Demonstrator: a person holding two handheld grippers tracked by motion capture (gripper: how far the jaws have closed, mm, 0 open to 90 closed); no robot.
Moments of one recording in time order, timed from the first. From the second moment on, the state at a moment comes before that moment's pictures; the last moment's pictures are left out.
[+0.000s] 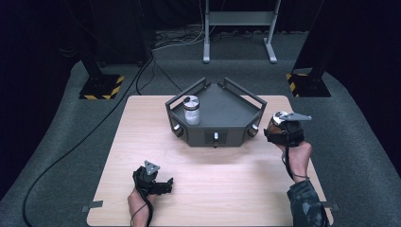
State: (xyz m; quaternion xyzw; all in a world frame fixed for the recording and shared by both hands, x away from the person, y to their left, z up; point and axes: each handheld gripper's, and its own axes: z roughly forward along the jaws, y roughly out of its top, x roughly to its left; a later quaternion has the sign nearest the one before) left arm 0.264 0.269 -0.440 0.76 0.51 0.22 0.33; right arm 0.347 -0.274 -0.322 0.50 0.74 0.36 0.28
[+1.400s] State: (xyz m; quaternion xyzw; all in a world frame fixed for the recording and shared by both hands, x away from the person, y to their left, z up) left arm 0.264 0.269 -0.440 0.76 0.51 0.22 0.33; right arm 0.379 -0.241 -0.289 0.46 0.77 0.37 0.26
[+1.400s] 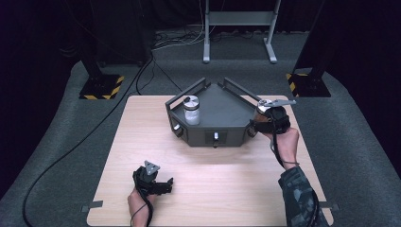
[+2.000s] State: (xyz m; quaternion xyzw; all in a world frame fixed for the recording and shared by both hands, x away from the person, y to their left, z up) left arm 0.264 0.269 -0.440 0.76 0.51 0.22 0.33; right arm 0.387 -0.225 -0.282 0.45 0.77 0.37 0.25
